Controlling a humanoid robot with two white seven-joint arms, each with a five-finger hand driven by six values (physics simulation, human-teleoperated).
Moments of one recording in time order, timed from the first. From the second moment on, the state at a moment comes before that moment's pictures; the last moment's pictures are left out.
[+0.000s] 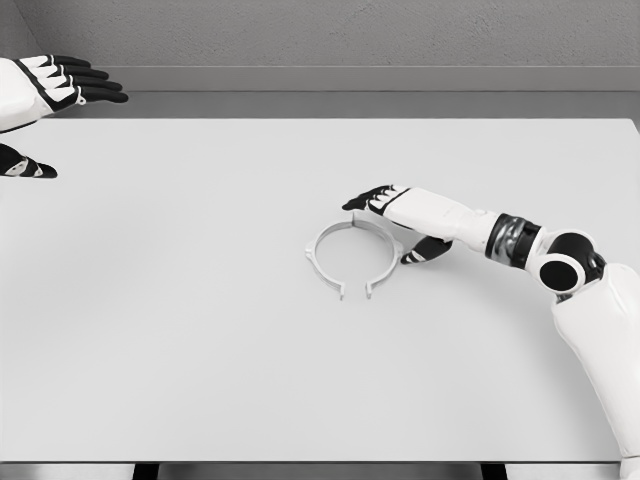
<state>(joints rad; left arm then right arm) -0.52 1.09 -0.26 -1.66 -0.08 -0.61 -0.51 -0.44 -0.35 0.29 -1.31 0.56 -0.61 0.61</state>
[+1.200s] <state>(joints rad) -0.52 1.18 -0.24 -1.66 0.00 -0.61 -0.52 -0.70 -0.26 0.30 -0.92 0.56 -0.61 0.61</state>
